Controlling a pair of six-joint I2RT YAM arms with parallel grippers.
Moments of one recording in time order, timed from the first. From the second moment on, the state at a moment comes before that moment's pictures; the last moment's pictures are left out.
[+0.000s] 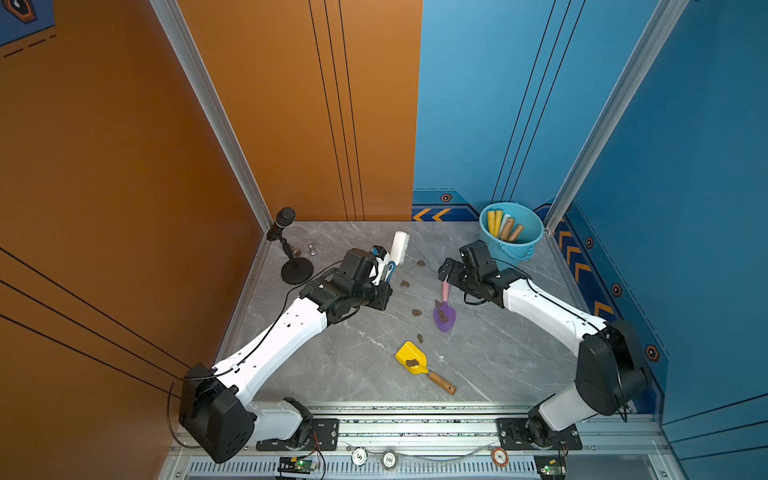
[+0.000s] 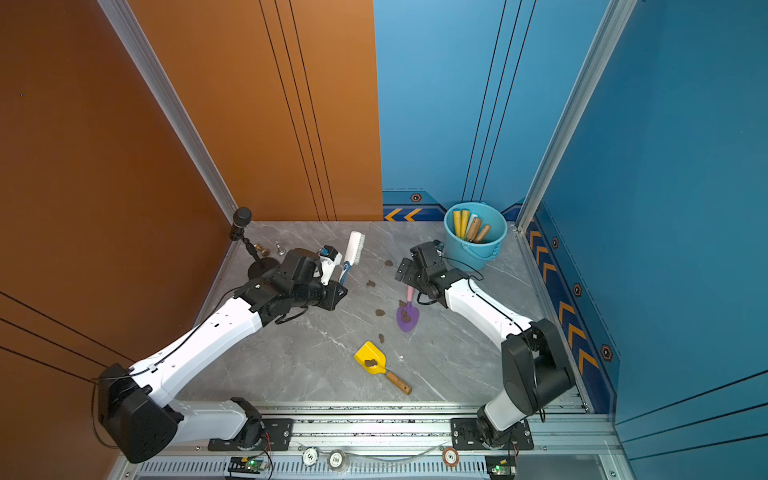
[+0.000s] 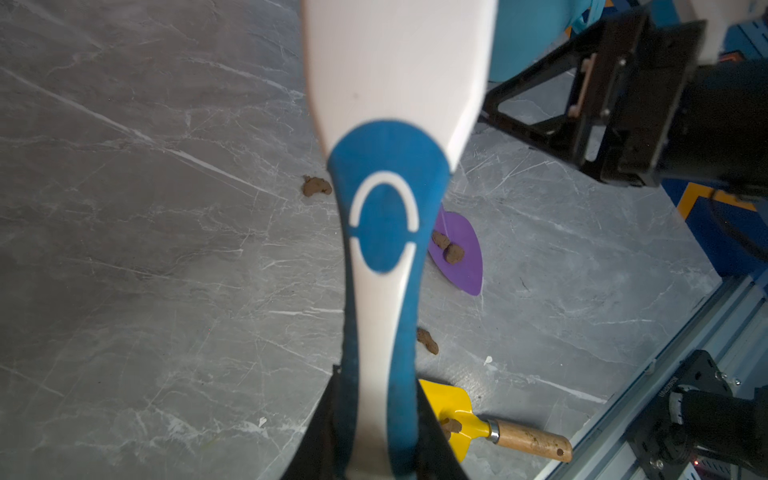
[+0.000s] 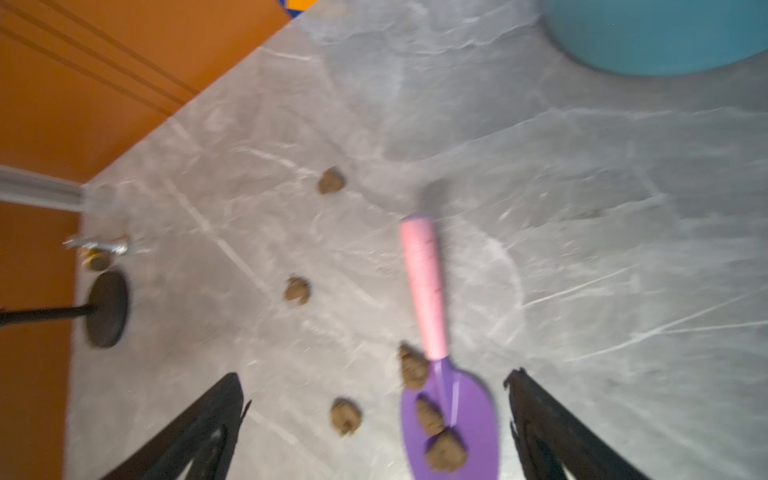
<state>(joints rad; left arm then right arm) -0.58 1.31 1.15 -0.61 0.10 -0.27 0.53 1.53 1.15 -0.40 0.09 0.84</state>
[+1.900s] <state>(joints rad) -0.64 1.38 1.22 -0.58 0.00 -0.30 0.43 2.12 1.52 -0.55 0.11 0.53</state>
